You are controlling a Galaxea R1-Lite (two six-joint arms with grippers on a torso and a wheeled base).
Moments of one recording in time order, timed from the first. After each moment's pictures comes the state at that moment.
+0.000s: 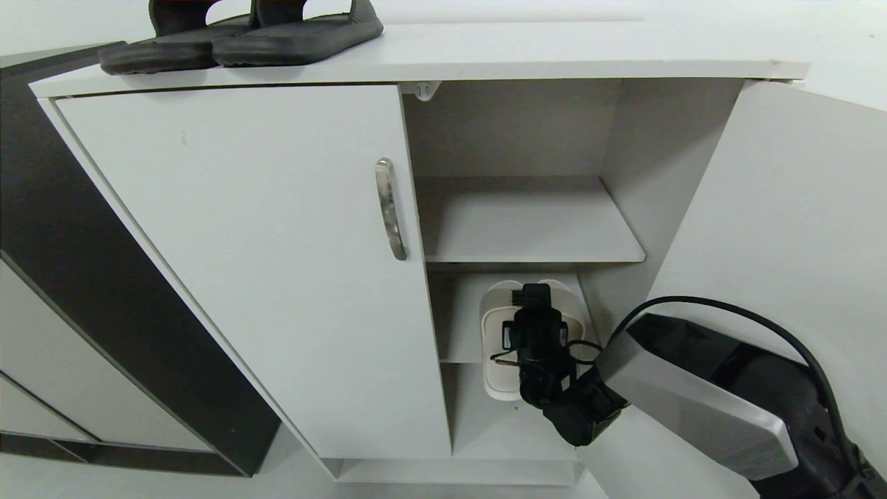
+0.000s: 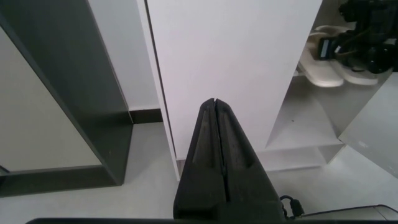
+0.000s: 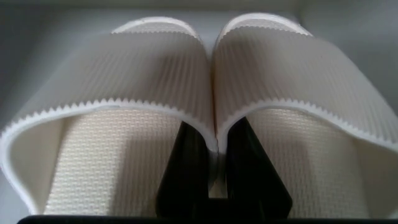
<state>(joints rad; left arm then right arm) 0.00 0.00 0.00 0.00 -0.07 0.03 0.66 2.57 -1.41 -1.05 -0.75 0.09</state>
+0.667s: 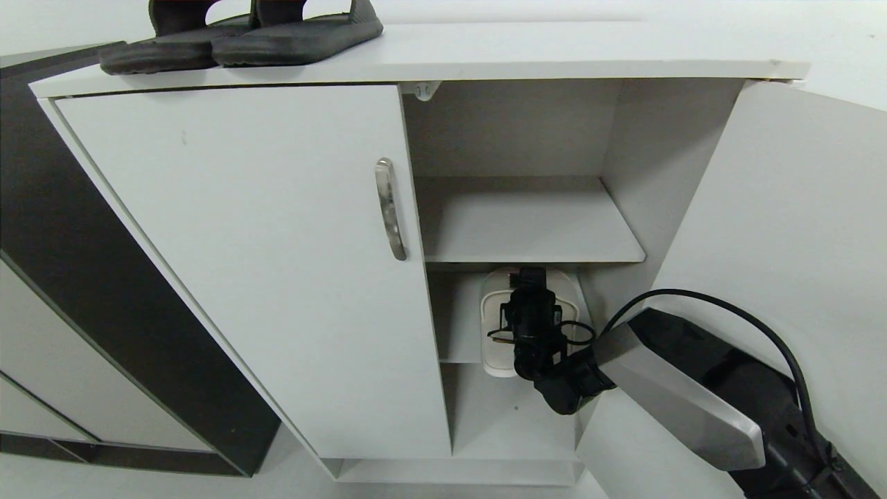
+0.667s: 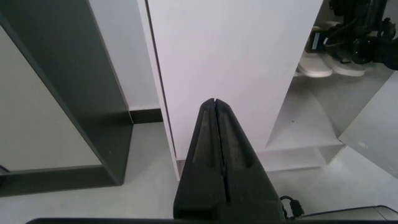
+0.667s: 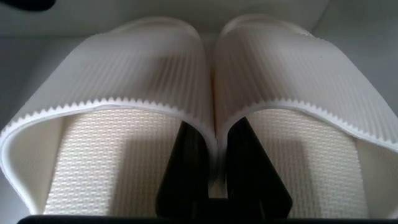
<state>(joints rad) 0.00 0.00 0.00 0.00 -0.07 0.03 0.62 2.65 -1.66 -0.90 -0.73 0.09</state>
